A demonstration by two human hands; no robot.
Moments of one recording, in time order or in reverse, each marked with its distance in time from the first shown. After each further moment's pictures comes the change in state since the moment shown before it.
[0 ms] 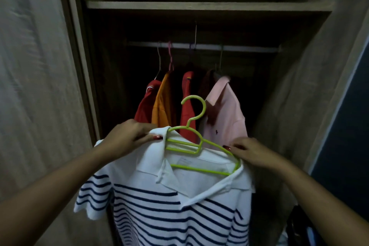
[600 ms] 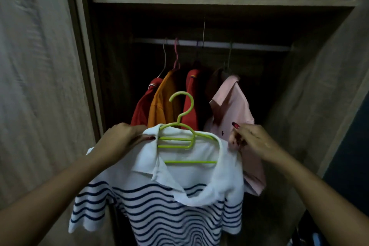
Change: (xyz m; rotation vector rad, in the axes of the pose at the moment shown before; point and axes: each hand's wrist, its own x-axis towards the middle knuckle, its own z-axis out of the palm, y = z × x) left_hand -0.021 -0.027 0.014 0.102 0.139 -0.005; right_hand 0.018 -0.029 -0.009 0.330 0.225 -0.121
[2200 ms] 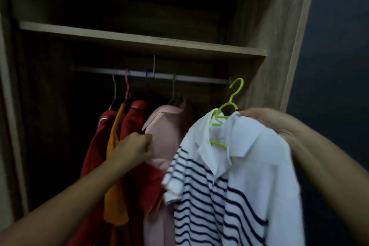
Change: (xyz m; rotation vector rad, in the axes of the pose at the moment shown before) left_hand 0.151 0.039 0.076 -0.043 -0.109 -0.041; right_hand -0.005 -0.069 -0.167 0.666 0.317 0.617
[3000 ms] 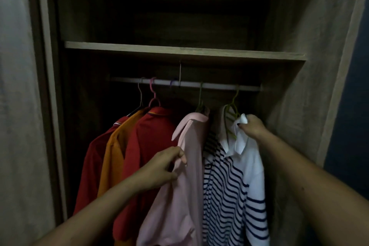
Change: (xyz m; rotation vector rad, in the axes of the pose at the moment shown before) left_hand -0.024 0.028 -0.014 -0.513 -0.079 0.077; right_hand 0.169 0.048 0.050 -0.916 0.279 -0.237
